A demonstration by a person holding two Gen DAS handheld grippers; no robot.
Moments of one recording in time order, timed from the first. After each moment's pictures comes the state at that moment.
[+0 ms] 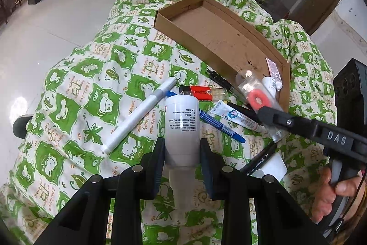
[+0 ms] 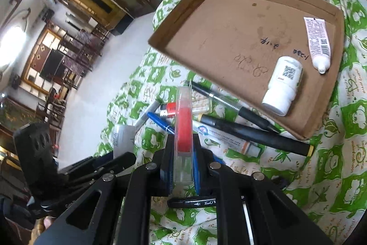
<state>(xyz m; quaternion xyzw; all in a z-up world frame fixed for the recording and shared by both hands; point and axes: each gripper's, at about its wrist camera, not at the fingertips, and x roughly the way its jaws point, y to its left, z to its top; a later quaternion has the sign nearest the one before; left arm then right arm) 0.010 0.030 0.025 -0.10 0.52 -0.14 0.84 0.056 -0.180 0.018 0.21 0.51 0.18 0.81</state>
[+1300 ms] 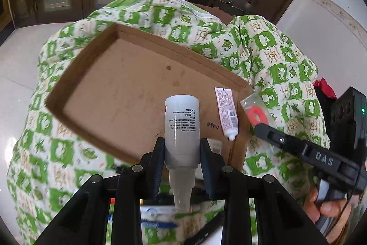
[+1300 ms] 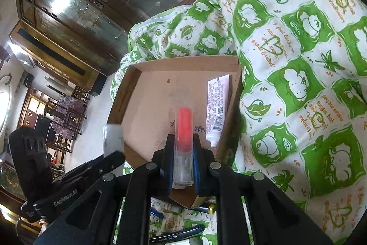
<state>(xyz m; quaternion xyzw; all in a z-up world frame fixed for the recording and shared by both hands) 0.121 -0.112 0.069 -0.03 0.51 -0.24 0.83 0.082 -0.327 0.037 0.32 0.43 0.05 0.84</state>
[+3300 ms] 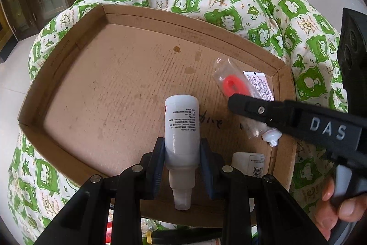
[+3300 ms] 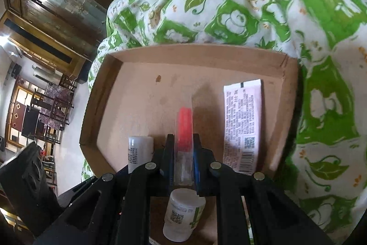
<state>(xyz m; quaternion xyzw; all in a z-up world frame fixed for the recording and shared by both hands) 0.149 -0.146 -0.001 0.05 0.53 -0.21 0.82 0.170 -0.292 -0.008 0.29 0.49 0.04 0.82</state>
